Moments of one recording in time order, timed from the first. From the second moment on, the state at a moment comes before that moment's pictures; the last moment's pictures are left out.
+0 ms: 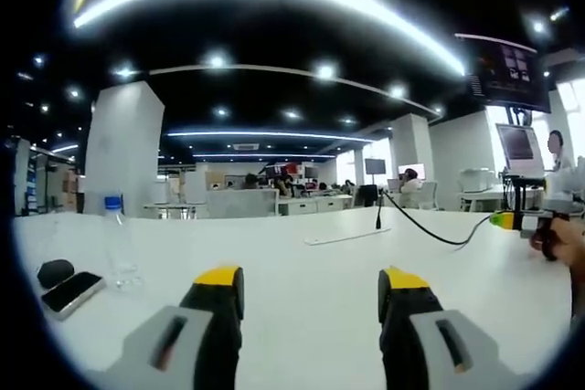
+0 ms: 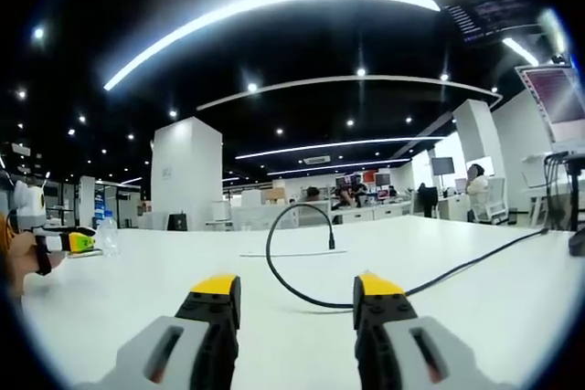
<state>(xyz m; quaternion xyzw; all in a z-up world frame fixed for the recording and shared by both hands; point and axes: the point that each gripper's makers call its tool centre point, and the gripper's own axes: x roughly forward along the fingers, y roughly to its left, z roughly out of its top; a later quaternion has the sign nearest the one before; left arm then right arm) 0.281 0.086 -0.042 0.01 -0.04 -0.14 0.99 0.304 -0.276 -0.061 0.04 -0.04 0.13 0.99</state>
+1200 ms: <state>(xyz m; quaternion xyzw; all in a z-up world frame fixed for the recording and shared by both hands) 0.281 0.089 -0.003 0.03 -0.06 -0.13 0.99 0.317 -0.273 -0.034 0.01 -0.07 0.14 0.99</state>
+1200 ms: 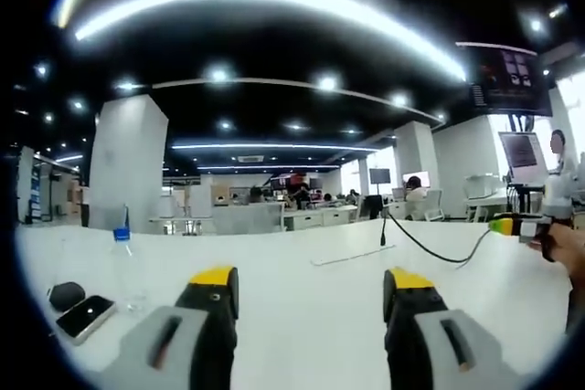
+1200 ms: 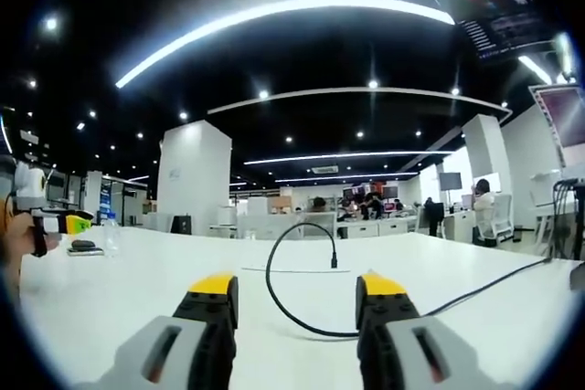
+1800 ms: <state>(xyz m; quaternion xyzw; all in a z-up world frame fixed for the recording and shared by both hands) 0.293 0.069 0.021 0.08 -0.08 -0.17 0.98 0.325 -0.265 -0.025 0.00 -0.06 0.17 0.98</state>
